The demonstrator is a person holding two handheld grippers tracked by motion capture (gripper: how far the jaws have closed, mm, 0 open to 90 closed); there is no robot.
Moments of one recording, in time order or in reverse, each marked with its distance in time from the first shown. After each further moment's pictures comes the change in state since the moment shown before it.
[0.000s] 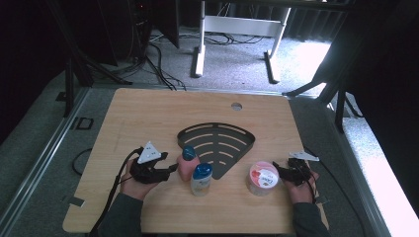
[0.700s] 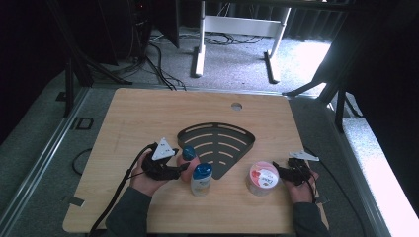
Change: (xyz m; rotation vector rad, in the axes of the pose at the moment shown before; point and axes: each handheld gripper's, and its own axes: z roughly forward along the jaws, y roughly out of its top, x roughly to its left) left arm -0.016 0.025 0.019 0.018 -0.031 0.092; right arm 0.000 0.000 0.000 0.000 0.001 -0.002
